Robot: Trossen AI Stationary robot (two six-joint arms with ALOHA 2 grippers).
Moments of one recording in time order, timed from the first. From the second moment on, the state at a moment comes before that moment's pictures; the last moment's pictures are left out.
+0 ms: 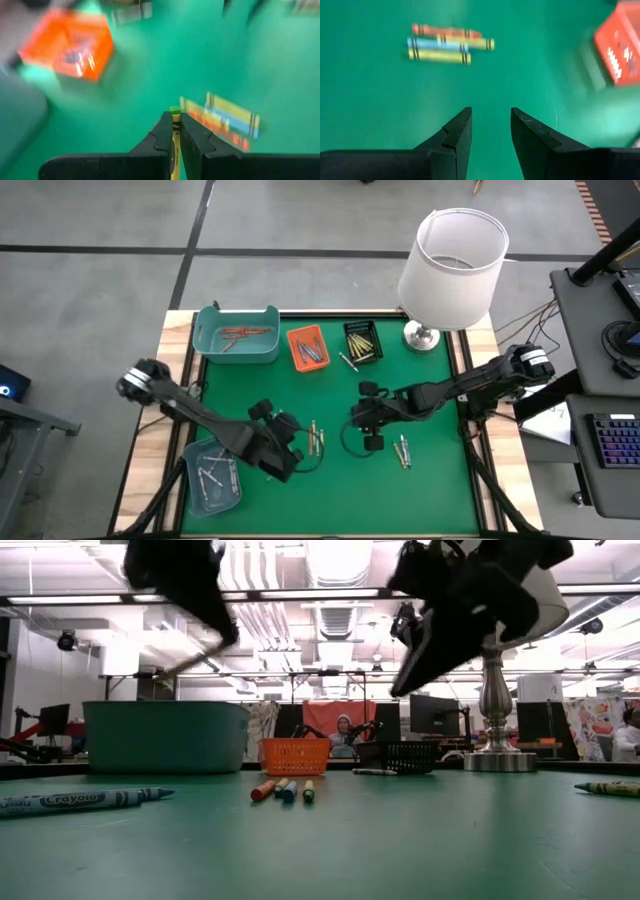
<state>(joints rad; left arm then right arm) -0.51 1.70 1.31 -0.92 -0.74 -0.96 0.20 1.53 0.92 -0.26 0.18 0.02</state>
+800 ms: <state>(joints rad) -0.44 1.29 0.73 0.50 -0.67 -0.07 0.17 1.57 0.85 0.66 0.05 -0.12</state>
